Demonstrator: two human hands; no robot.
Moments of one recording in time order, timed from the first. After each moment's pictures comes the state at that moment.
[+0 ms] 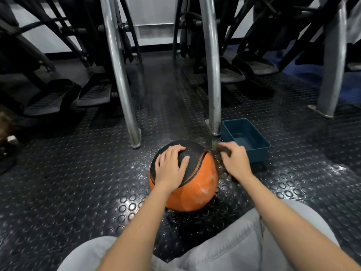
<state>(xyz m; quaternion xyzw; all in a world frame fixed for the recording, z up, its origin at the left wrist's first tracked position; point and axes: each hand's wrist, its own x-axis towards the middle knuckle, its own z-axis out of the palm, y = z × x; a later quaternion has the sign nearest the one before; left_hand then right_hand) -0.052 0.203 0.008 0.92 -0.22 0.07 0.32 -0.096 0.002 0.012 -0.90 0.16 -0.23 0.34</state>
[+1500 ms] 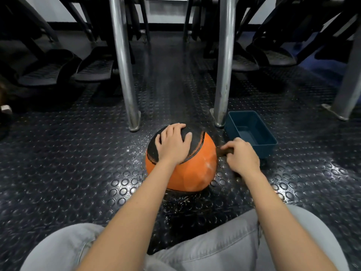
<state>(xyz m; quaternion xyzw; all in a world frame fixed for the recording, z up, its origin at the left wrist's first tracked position) -0.032 0.168 0.026 0.93 -0.12 0.03 0.34 -0.098 -0.005 0.023 -0.94 0.17 -0.10 0.26</state>
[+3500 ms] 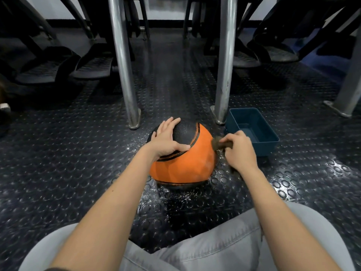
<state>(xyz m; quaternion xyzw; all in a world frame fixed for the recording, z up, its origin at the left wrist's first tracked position) -0.010 0.202 0.038 0.88 -0.20 -0.17 0.39 -0.092 0.003 0.021 -0.93 0.17 -0.15 0.28</state>
